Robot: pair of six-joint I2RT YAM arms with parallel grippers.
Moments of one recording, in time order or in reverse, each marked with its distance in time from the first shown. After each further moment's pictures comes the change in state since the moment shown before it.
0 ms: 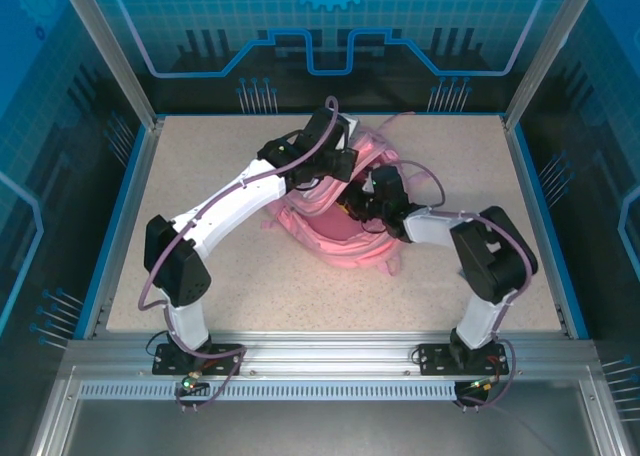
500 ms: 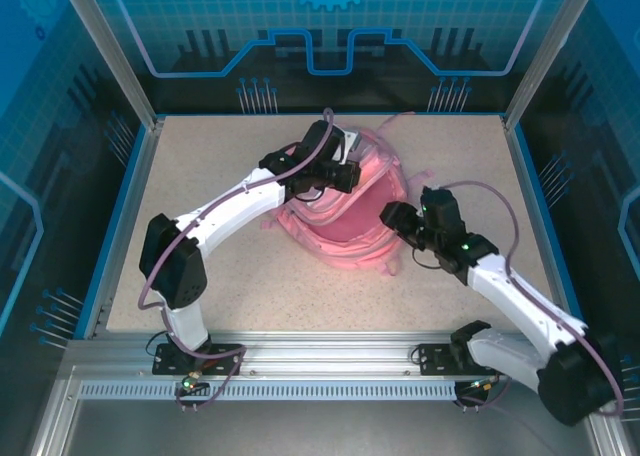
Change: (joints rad) left arm 0.012 -0.024 -0.181 0.160 0.200 -0.087; right arm -0.058 -0.745 -0.185 -0.715 0.322 -0.149
